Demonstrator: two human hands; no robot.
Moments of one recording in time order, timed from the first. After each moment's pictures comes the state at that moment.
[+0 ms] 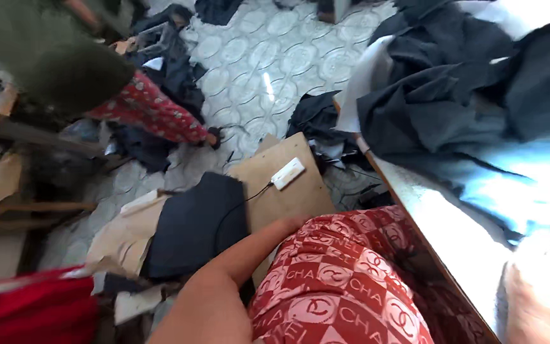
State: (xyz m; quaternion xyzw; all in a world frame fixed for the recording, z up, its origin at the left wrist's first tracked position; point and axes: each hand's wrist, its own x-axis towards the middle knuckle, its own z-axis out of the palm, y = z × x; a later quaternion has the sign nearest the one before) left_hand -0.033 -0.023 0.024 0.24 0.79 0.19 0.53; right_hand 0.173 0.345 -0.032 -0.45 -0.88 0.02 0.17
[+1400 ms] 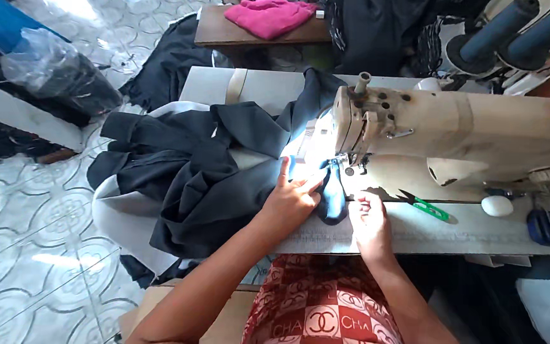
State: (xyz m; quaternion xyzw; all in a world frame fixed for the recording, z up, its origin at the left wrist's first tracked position) left_hand -0.046 0.290 0.037 0.87 0.46 0.16 -0.04; right_hand 0.160 0.269 0.021 -0.58 -0.63 0.29 0.42
